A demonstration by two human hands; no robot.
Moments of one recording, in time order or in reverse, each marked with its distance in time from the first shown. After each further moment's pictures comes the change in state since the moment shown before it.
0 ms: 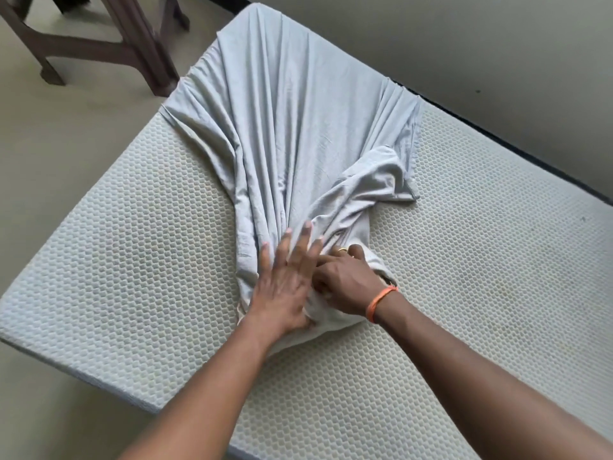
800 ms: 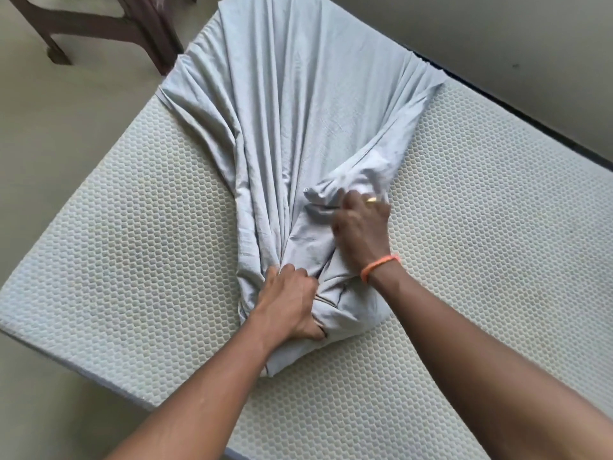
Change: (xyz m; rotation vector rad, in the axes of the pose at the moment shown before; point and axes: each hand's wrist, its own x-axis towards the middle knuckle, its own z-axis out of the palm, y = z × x) left_hand 0.025 0.008 0.003 0.041 -0.322 -0.076; right_hand 0.068 0.053 0.021 0.004 0.598 0.234
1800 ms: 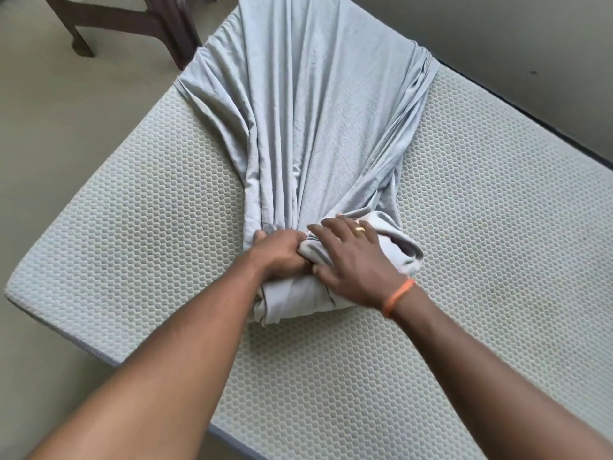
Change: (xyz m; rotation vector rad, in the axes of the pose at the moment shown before) left_hand 0.035 -0.045 -0.019 -0.403 -0.096 -0.148; right_hand -0.043 -0.028 -0.045 0.097 -0.512 -0.208
